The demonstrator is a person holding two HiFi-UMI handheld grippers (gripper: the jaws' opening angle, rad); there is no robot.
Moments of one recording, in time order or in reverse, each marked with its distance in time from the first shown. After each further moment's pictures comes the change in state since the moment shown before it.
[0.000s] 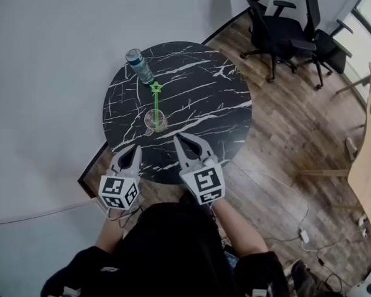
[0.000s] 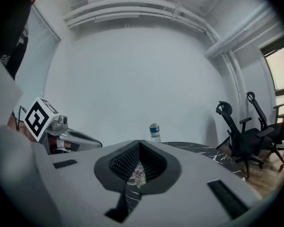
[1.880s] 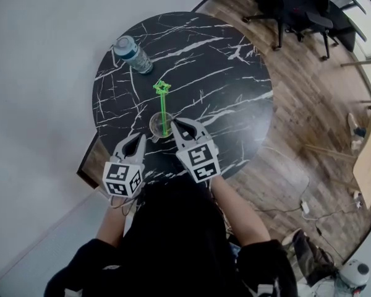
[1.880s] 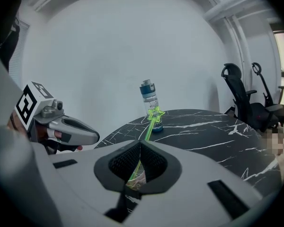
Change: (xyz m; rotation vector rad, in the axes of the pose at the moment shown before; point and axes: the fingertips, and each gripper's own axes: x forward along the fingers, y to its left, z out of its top) left arm 0.133 0.108 -0.072 -0.057 0.262 -0.133; right arm 0.181 -0.040 -0.120 0.114 0.323 -0.004
